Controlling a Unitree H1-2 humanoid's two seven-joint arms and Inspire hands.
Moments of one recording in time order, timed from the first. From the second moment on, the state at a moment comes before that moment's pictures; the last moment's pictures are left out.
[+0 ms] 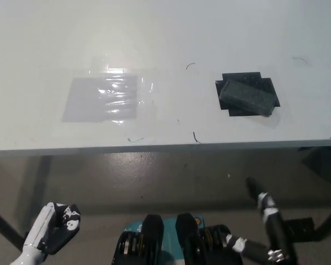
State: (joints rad) left_arm -0.01 0.28 0.00 0.14 0.01 -0.22 -0.13; right_arm 0.07 -0.04 0.13 0.02 -0.17 -0.38 -0.04
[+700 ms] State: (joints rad) left_arm -0.01 0.31 -0.02 0.14 -0.05 -0.19 -0.22; right_arm -0.17 -0.11 -0.17 -0.64 -0.17 -0.17 -0.06
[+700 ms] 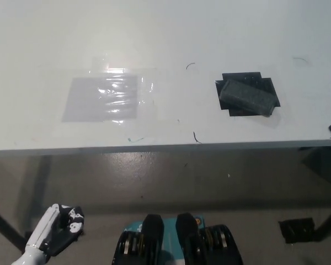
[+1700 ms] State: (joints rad) left_arm -0.03 0.39 -0.09 0.15 -0.15 -0.17 -0.46; right_arm -0.15 -0.10 -0.17 -0.58 -0.17 -0.15 -0.07
